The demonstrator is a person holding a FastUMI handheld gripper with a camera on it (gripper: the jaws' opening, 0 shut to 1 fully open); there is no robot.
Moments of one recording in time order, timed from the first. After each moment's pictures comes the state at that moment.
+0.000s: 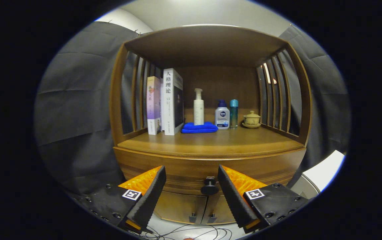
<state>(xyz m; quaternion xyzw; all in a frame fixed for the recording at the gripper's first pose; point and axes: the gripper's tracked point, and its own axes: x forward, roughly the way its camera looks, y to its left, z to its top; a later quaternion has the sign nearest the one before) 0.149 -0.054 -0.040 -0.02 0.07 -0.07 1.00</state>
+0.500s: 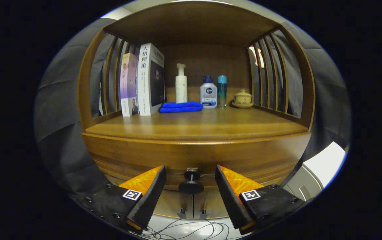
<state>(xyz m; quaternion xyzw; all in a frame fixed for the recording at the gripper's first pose) 0.181 -0.093 -0.097 -0.01 0.14 -0.11 0.98</state>
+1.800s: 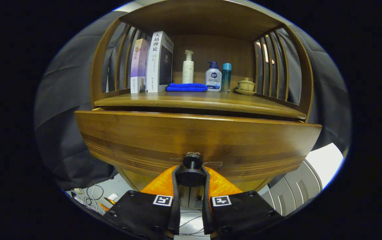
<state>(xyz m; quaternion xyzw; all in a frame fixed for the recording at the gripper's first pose) 0.130 -0.086 -0.131 -0.04 0.18 -0.09 0.98</state>
